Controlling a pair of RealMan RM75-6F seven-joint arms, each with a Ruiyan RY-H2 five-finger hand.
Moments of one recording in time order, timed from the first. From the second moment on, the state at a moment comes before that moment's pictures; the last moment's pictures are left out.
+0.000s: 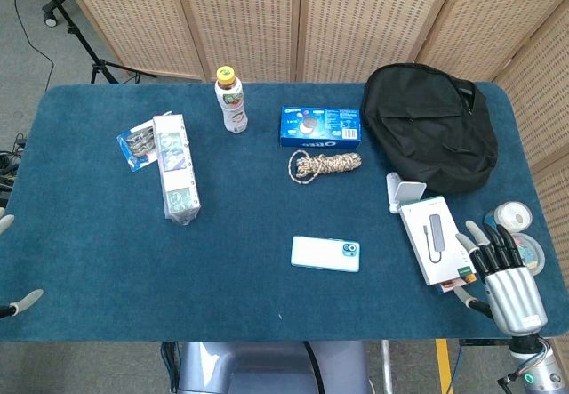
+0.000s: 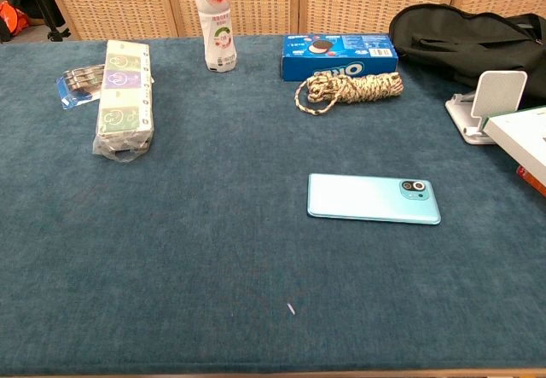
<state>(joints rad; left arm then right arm) -0.01 -0.85 0.02 -1.81 1.65 1.62 -0.31 0.13 -1.29 -0.04 -1.34 -1.70 1.73 0.04</state>
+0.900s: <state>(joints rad) -0.02 -0.85 0.02 -1.81 1.65 1.59 -0.30 0.34 -1.55 -0.01 -1.45 -1.74 1.27 -0.34</state>
